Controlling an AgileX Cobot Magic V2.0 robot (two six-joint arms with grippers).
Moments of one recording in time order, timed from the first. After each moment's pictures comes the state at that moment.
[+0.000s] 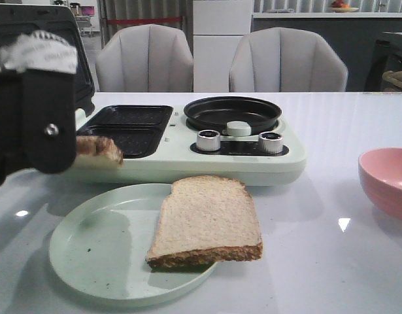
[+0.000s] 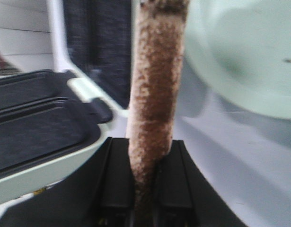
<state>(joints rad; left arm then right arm) -1.08 1.35 -0.50 1.60 0.89 -0.80 0.00 0.67 -0.66 0.12 0.66 -0.11</state>
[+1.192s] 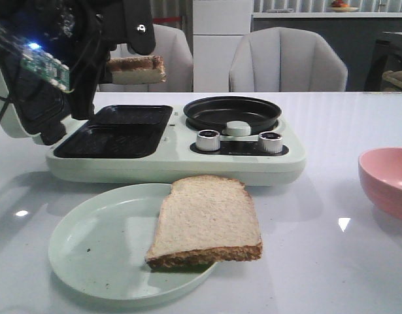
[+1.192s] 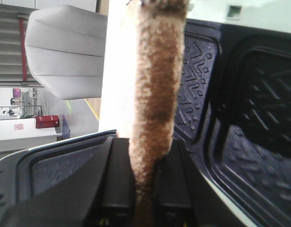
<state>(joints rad) -0.59 1.75 -1.10 1.80 0.48 -0.68 0.00 0.67 -0.66 0.12 0.66 -0.11</state>
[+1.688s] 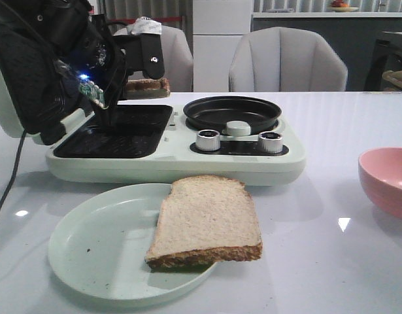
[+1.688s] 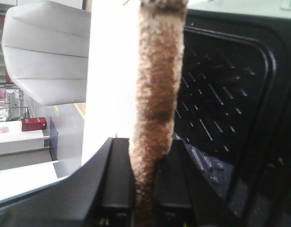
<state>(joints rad) -0.46 2.04 -1.40 1.81 0.34 -0.63 0.00 0.67 -0.66 0.12 0.66 -0.11</state>
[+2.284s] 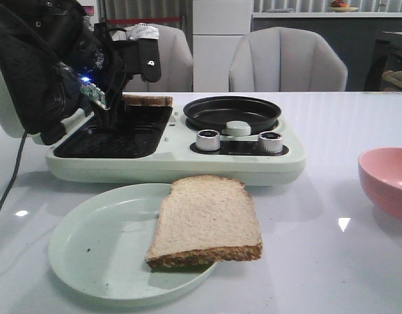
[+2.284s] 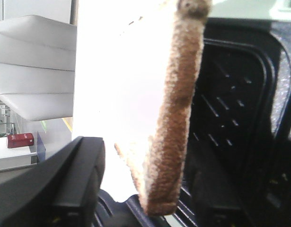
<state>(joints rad) -0.42 2.07 -1.44 1.82 0.24 -0.62 0.00 0.67 -0.66 0.12 0.66 -0.11</state>
